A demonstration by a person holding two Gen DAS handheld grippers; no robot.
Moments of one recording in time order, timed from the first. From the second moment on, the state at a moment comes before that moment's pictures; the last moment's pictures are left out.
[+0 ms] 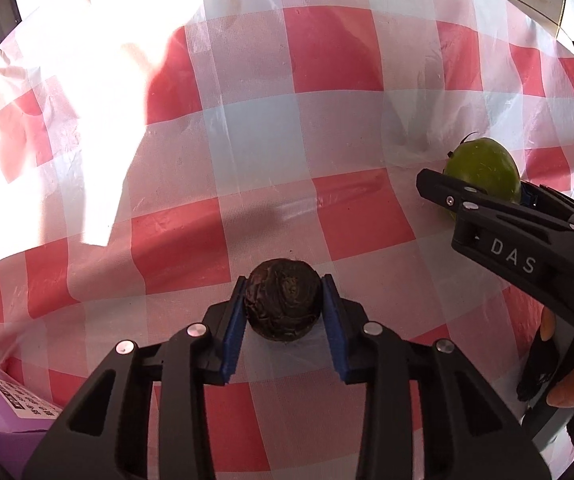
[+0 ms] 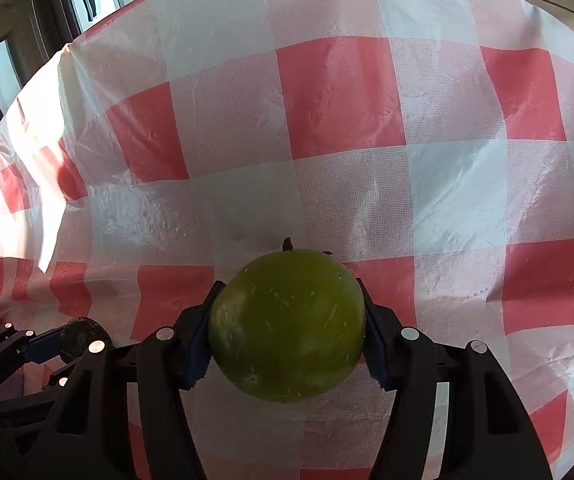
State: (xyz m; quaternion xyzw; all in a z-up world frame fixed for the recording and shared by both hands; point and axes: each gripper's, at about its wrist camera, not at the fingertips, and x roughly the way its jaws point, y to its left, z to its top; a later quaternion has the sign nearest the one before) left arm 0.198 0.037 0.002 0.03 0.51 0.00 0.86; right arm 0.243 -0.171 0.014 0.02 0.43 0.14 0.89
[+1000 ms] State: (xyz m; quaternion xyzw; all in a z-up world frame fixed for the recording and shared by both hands) left arm 0.025 0.009 0.032 0.01 0.56 -0.17 0.81; right arm 0.023 -0.181 0.032 0.13 0.47 -0.02 0.87
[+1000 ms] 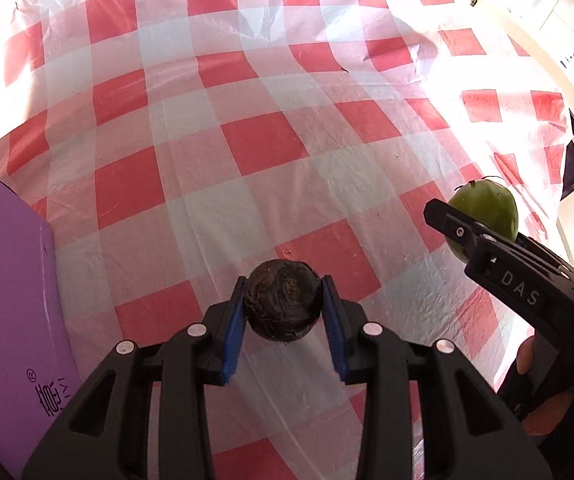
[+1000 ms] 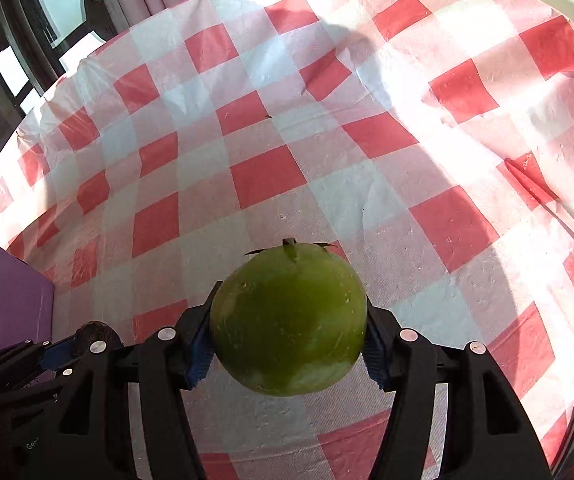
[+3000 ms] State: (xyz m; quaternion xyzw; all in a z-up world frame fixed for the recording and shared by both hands) left arm 0.079 0.273 0.038 0.12 0.62 -0.17 0.76; right arm -0.088 0.266 0.033 -0.39 0.58 0.31 0.64
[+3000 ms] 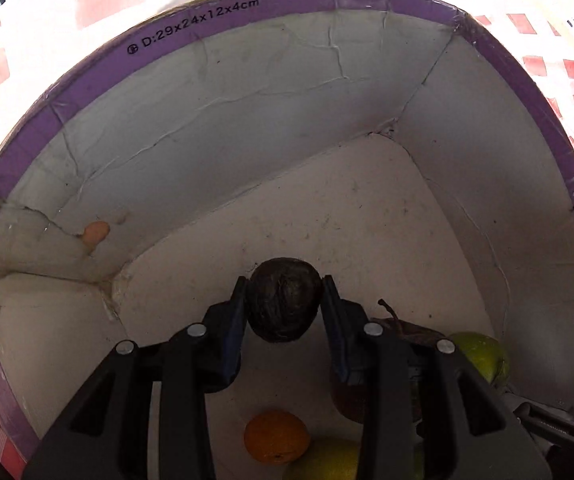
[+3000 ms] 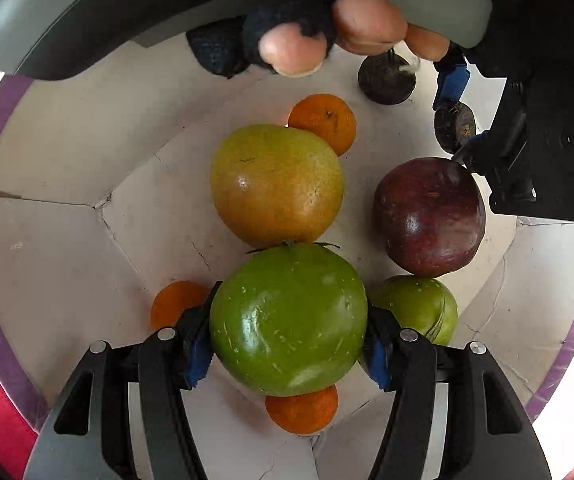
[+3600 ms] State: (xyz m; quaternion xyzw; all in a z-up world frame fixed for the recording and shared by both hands) left arm 0.079 0.289 0.044 0.10 0.62 -0.15 0.76; right arm -0.073 0.252 0.045 -0.34 0.60 0.30 0.66
